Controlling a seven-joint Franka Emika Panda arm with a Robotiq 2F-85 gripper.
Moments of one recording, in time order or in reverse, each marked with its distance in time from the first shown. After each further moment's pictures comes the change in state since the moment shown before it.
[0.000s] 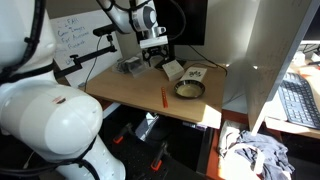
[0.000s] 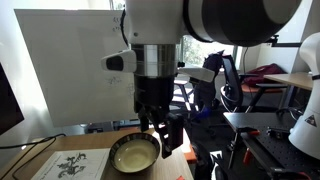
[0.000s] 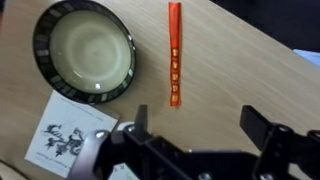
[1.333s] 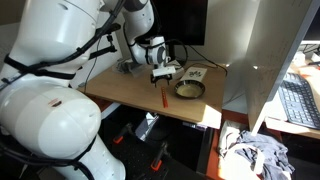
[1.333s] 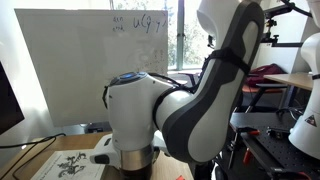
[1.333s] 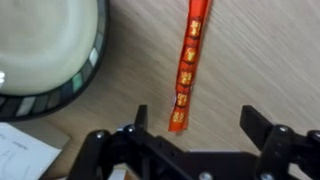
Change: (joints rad) arm -0.063 0.499 0.048 0.223 -0.039 0.259 -0.144
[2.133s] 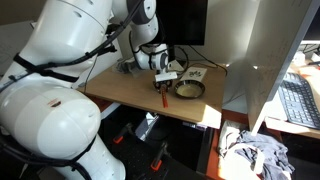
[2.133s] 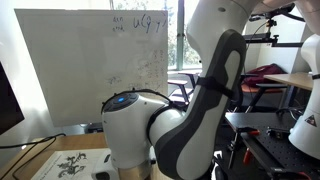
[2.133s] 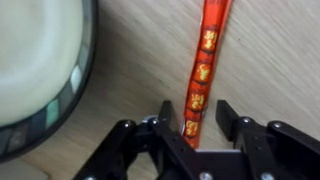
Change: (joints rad) arm -0.007 0.122 -0.001 0.099 -0.032 -0.047 0.000
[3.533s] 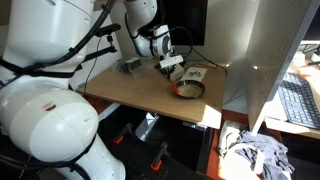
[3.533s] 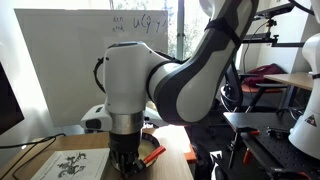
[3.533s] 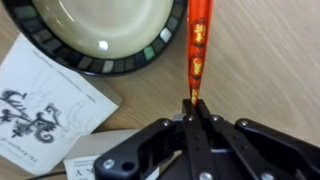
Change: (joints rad) arm -0.071 -0.217 0.023 -0.101 -0.038 0.048 -0.097
